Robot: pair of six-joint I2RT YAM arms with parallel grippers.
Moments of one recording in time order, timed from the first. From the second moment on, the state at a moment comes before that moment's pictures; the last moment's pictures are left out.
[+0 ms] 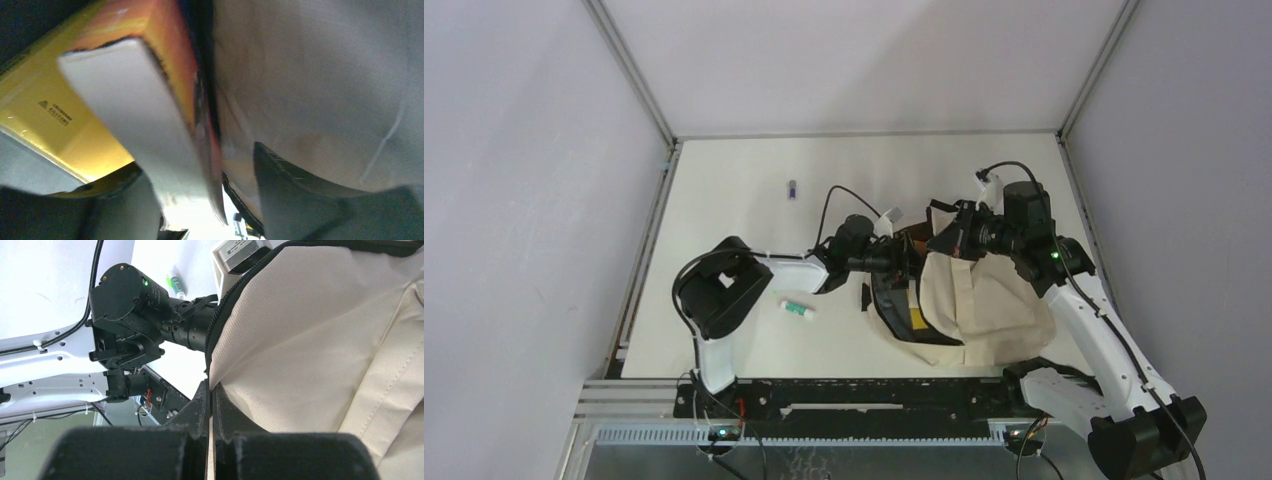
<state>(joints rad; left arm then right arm) -0.83 1.89 0.98 0.56 0.62 -1.15 0.30 0.99 1.00 -0.62 -0.54 0.54</state>
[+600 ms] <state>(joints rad) -0.84 1.75 1.10 -0.09 0.47 -0.78 0.30 0.98 0.97 -0.62 -0.44 0.54</state>
